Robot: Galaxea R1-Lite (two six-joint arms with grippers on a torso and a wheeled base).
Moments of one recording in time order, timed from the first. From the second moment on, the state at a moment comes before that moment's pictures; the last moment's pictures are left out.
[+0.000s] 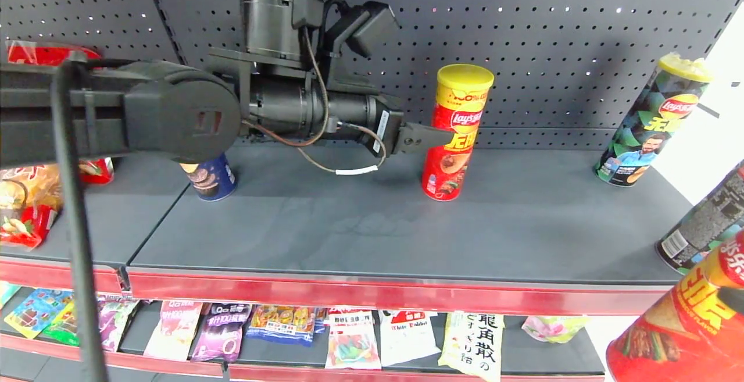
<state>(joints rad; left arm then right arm) -0.62 1.94 -1.62 -0.07 -0.47 0.19 0.26 0.76 -0.66 0.13 0.44 -0.12</state>
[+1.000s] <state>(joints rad) -0.64 2.27 -1.99 -0.07 -0.46 0.22 0.26 0.74 -0.66 0.13 0.44 -0.12</state>
